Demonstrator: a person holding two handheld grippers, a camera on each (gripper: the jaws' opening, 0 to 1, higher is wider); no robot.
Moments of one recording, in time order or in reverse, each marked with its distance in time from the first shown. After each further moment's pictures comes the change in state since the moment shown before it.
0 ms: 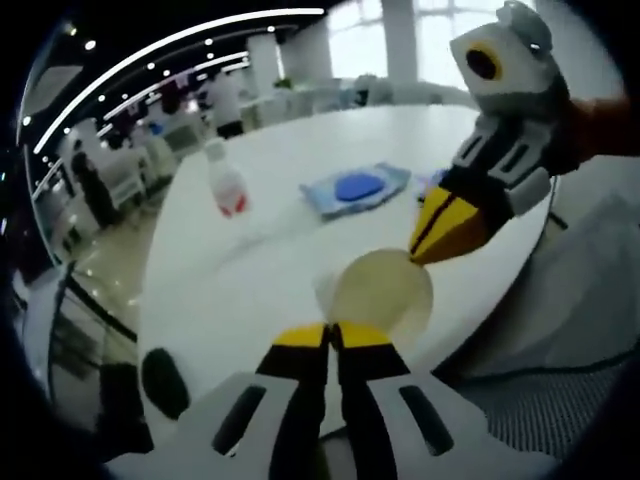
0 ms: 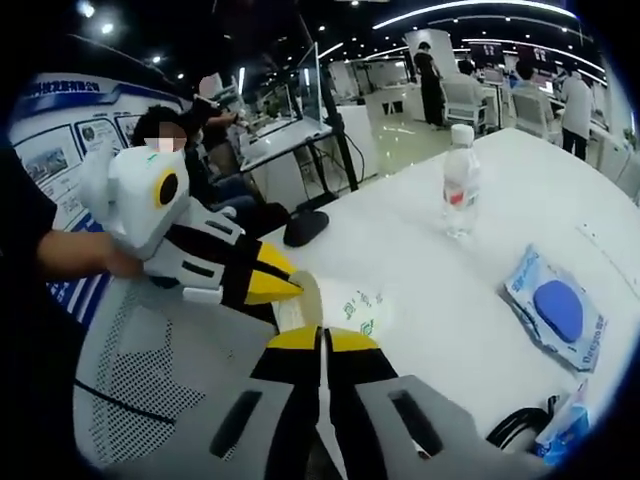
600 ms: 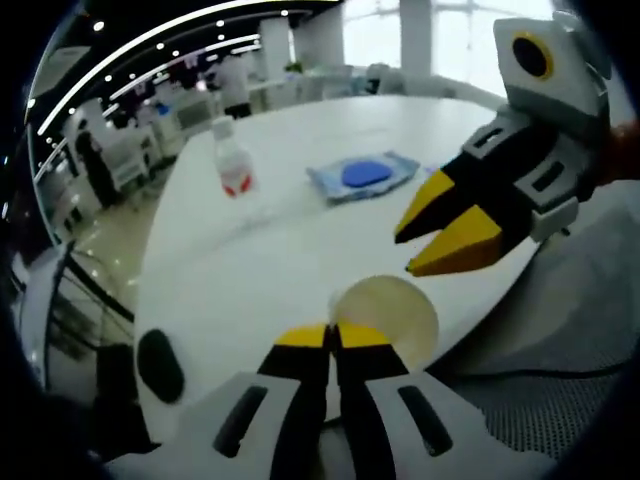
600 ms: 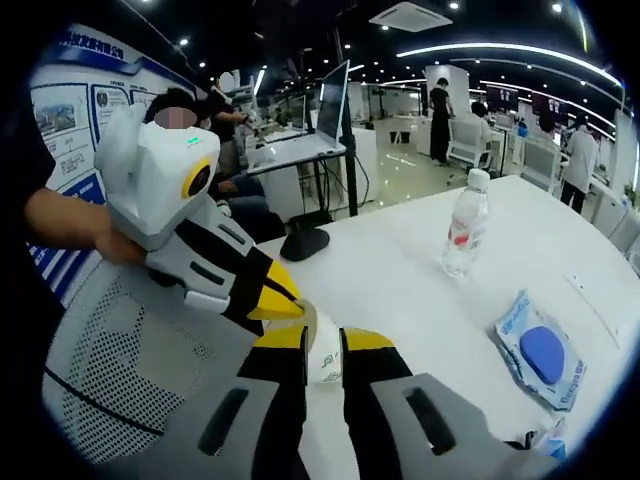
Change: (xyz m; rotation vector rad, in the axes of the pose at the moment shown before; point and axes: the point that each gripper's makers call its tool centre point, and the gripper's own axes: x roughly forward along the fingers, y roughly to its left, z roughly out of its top) left arm 0.002 -0.002 -0.009 -0.024 0.054 0.000; right arm 0.011 0.010 0.016 -0.168 -0.072 -0.060
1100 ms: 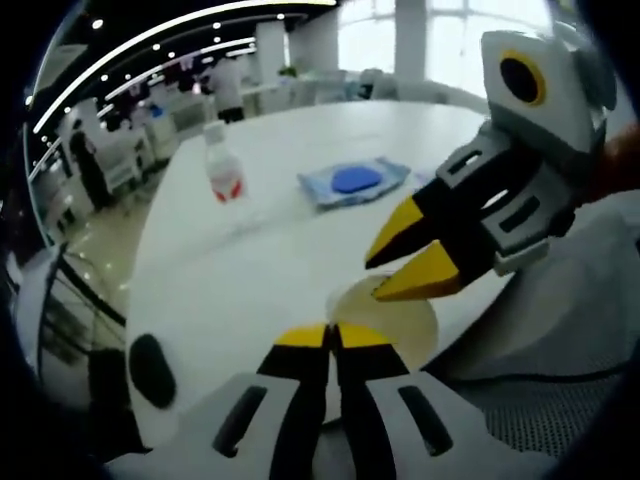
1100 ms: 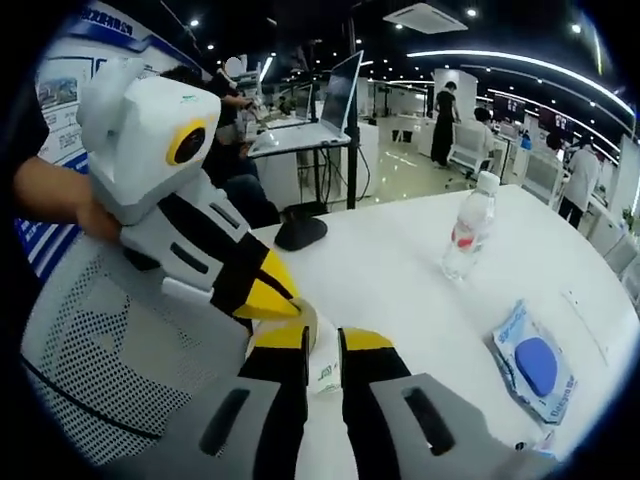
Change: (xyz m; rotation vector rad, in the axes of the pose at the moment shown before) left arm -0.001 -0.009 0.006 0.004 -0.037 -0.049; right arm 0.015 -0.002 -0.008 -0.078 0.037 -0.033
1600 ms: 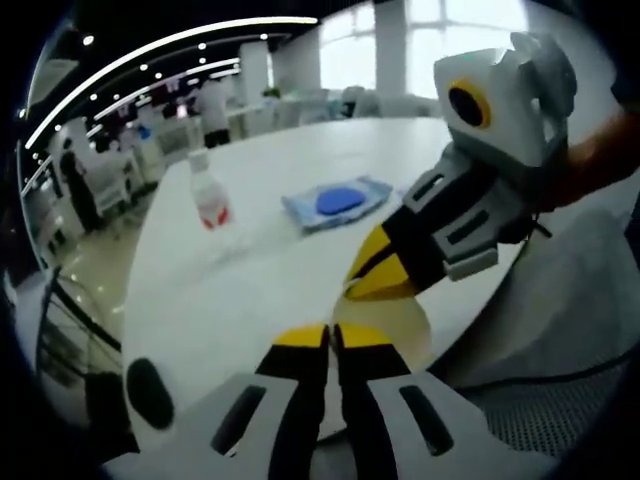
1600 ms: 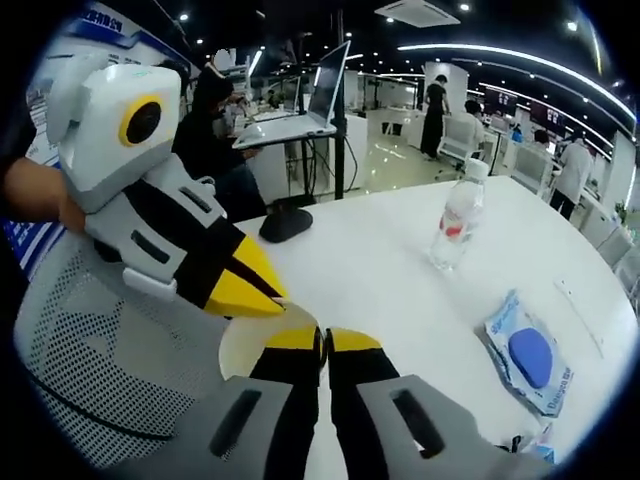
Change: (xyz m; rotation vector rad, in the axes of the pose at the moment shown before) left arm -0.003 -0.008 0.015 0.053 -0.090 -0.039; right arm 0.004 -0.014 -0.009 0.034 0.035 -0.038
